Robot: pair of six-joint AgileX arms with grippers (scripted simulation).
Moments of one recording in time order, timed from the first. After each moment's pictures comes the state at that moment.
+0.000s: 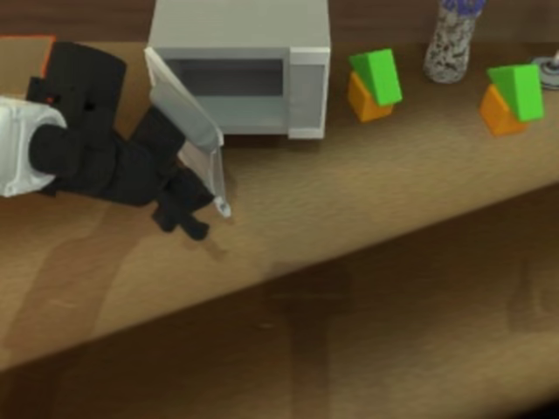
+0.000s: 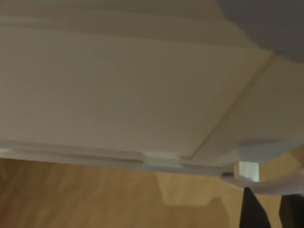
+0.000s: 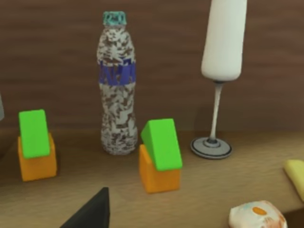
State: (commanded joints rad) left arm -0.30 1.72 0.99 -0.24 0.41 0.49; right arm 0.00 0.00 0.00 0.00 0.00 0.00
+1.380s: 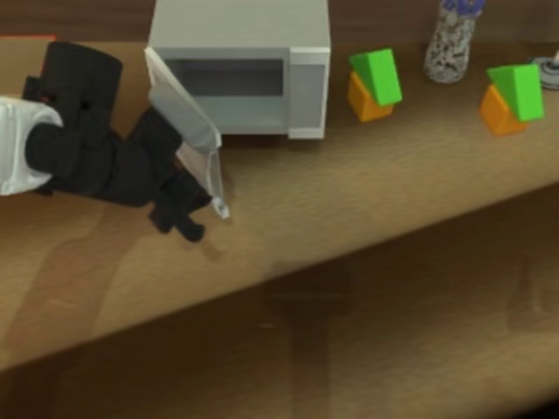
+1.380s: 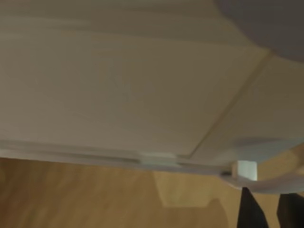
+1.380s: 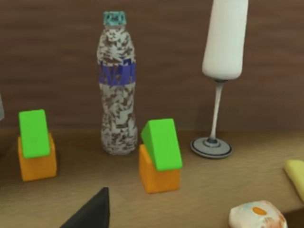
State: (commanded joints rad) left arm -0.29 1.72 0.98 -0.25 0.43 0.51; right arm 0.00 0.00 0.00 0.00 0.00 0.00
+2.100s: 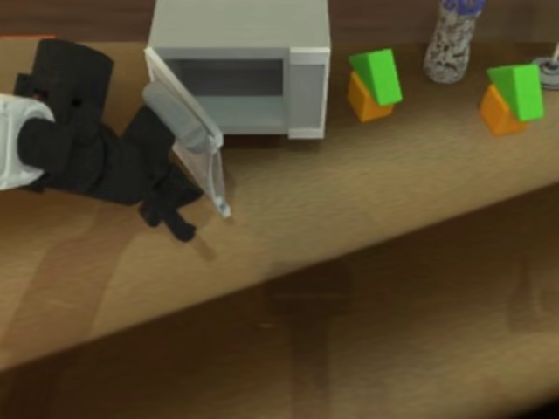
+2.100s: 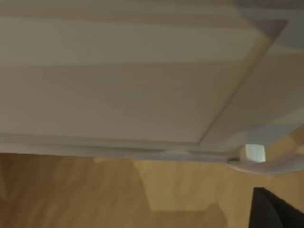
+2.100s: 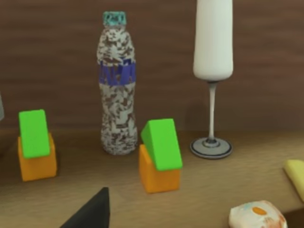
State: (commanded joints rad) left arm -0.27 1.72 0.99 -0.27 0.45 0.56; right arm 0.00 0.00 0.00 0.00 0.00 0.00
